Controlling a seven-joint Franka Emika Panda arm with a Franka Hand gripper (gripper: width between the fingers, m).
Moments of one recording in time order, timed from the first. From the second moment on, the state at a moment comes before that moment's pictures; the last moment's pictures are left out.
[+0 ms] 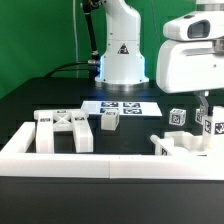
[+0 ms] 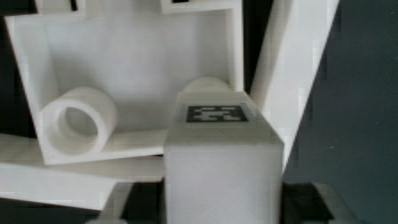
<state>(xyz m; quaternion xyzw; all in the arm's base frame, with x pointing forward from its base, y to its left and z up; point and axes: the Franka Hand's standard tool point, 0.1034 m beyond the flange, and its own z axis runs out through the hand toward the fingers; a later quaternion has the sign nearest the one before) 0.618 0.120 0.088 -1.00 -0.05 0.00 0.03</state>
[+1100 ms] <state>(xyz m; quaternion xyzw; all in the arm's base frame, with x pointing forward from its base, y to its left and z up) 0.617 0.121 0.086 -0.90 0.44 0.02 0.05</state>
